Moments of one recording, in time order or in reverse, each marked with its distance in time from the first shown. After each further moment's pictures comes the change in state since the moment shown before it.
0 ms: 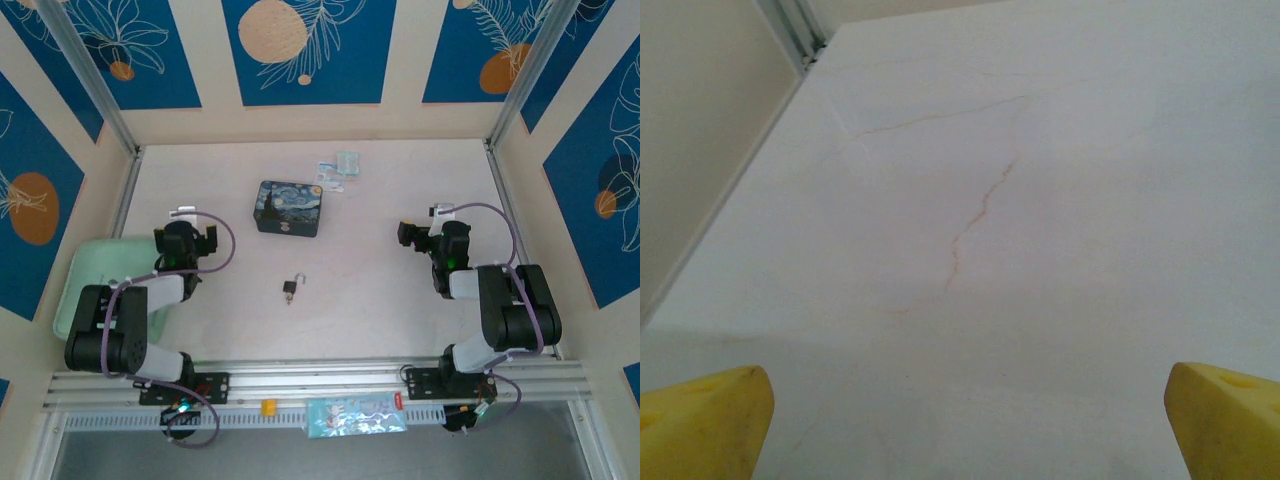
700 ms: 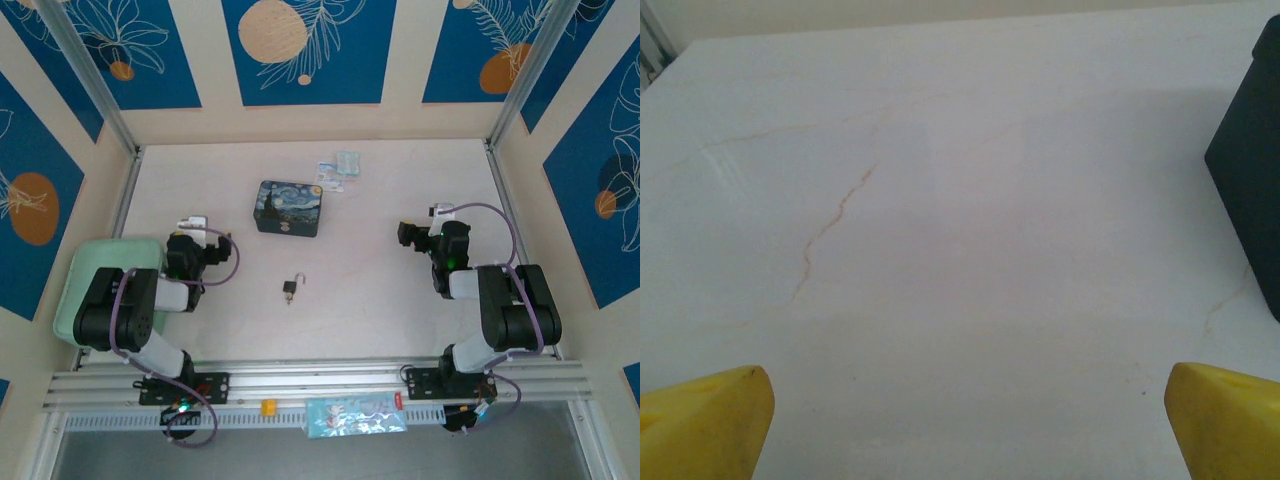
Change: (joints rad) left arm 0.004 0.138 -0.127 0.365 0.241 -0.032; right arm 0.003 0.000 0.000 0.000 0.008 -0.001
